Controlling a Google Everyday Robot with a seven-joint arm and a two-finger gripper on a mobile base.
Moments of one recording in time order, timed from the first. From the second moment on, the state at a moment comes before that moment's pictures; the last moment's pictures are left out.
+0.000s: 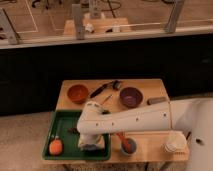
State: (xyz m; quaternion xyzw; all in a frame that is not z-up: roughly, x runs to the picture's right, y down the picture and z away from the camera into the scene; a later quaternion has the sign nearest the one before) arm -0.079 0.281 0.728 -0.22 -0.29 -0.63 0.68
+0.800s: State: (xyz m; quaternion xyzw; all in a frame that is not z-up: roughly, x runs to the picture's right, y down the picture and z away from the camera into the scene) arm -0.066 0.281 0.759 -0.23 -0.28 -0.62 0.69
